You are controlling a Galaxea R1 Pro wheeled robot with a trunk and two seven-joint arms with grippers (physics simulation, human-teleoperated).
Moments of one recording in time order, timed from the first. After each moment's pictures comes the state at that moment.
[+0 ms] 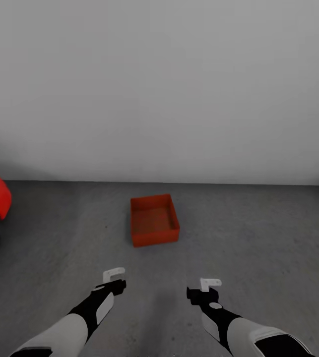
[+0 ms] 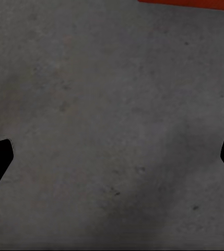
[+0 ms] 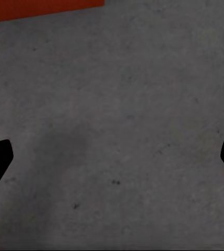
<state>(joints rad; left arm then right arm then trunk) -0.69 -0.10 0.04 -0.26 0.17 0.09 0.20 -0.74 0.12 0.13 0.03 -0.12 -0.24 -0.14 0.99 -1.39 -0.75</state>
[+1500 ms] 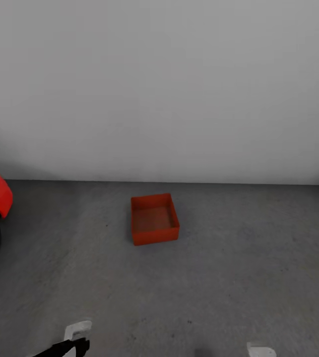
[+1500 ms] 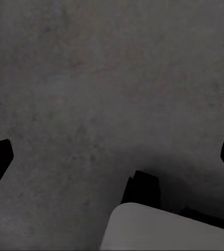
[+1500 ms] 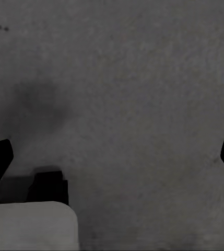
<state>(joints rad) -0.57 0.07 0.04 0.00 0.18 0.04 0.18 -0.45 -0.09 0.14 0.03 -0.11 -0.20 -0.12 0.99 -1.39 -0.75</state>
